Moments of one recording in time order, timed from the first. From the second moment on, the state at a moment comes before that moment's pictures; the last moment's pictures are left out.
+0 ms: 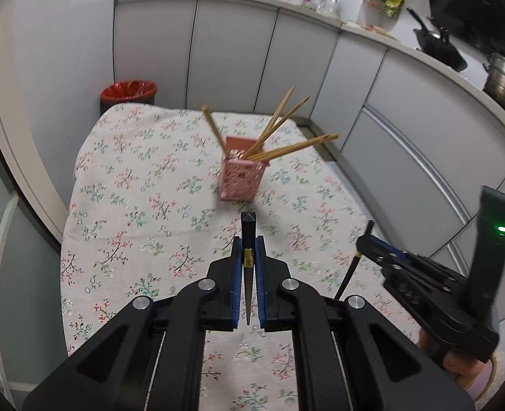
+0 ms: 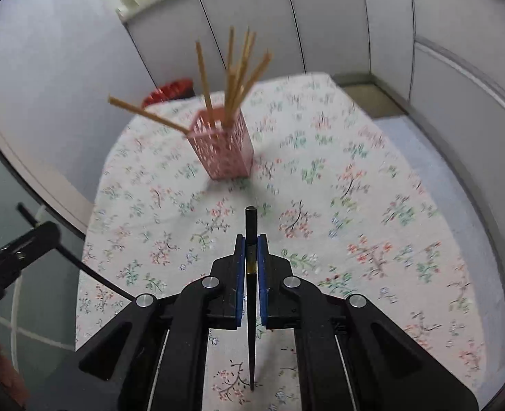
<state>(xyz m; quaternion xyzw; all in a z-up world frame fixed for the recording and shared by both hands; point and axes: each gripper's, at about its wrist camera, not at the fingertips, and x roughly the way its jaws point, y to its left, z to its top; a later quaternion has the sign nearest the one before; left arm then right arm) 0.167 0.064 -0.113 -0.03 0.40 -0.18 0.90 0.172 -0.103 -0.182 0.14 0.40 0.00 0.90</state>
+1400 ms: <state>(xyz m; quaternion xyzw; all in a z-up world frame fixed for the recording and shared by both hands) 0.339 0.027 -0.068 -0.06 0.26 -0.12 0.96 0.346 -0.146 -0.068 0.17 0.17 0.07 0.97</state>
